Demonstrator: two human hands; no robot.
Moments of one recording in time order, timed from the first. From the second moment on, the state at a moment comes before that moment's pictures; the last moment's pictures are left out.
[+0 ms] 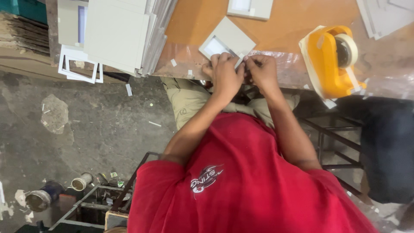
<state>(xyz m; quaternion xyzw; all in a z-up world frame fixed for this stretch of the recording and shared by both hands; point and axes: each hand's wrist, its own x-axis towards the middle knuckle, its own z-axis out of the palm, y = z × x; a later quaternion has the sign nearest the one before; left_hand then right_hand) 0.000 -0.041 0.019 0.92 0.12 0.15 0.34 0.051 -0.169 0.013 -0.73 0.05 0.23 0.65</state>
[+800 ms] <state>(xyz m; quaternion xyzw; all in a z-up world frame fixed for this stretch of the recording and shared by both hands) -0.010 -0.034 -0.005 0.96 0.05 0.18 0.21 0.048 -0.158 0.019 -0.84 -0.03 0.10 0.53</state>
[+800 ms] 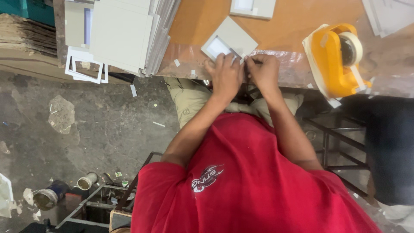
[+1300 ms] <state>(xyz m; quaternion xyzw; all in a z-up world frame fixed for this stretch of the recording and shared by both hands) 0.028 0.013 0.016 0.97 0.07 0.06 0.23 0.046 -0.157 0.012 -0.85 0.00 0.10 0.52</state>
